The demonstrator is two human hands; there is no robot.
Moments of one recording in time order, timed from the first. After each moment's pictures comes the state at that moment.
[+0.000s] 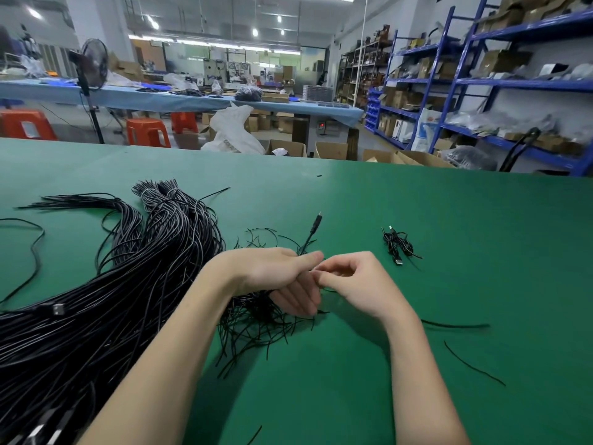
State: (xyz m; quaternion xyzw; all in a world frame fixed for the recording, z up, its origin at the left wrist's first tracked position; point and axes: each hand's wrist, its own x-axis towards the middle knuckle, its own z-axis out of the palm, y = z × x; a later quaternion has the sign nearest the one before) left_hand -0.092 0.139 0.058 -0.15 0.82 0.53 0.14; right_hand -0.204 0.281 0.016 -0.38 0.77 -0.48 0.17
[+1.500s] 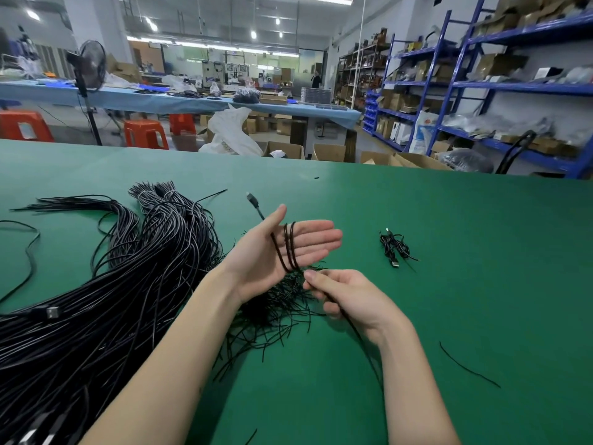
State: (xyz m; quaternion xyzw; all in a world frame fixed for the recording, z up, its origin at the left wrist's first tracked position) left_hand -0.108 0.129 0.040 0.03 0.48 0.88 -0.05; right_hand -0.196 0.281 0.006 -0.29 0.67 -0.57 0.36
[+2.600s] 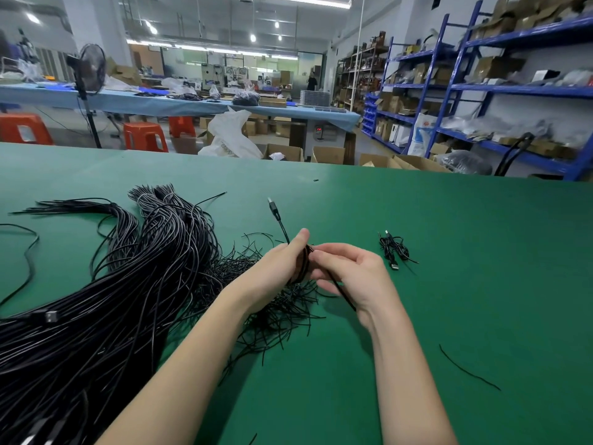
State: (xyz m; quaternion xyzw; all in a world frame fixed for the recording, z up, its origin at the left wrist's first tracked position) left_hand -0.125 0.137 0.016 -0.16 0.74 0.65 -0.12; right_hand -0.189 0.270 0.033 -0.18 0.64 -0.70 0.26
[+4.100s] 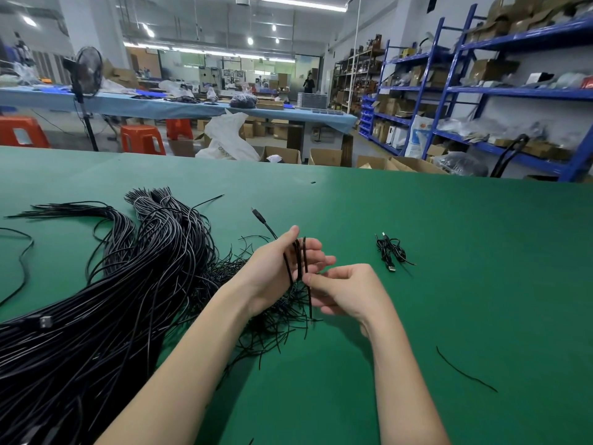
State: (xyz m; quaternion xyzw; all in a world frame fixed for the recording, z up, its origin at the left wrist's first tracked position) left_hand -0.125 0.145 0.027 -0.10 0.53 0.83 -0.13; right_hand -0.191 0.275 0.022 -0.19 0.76 -0.57 0.25
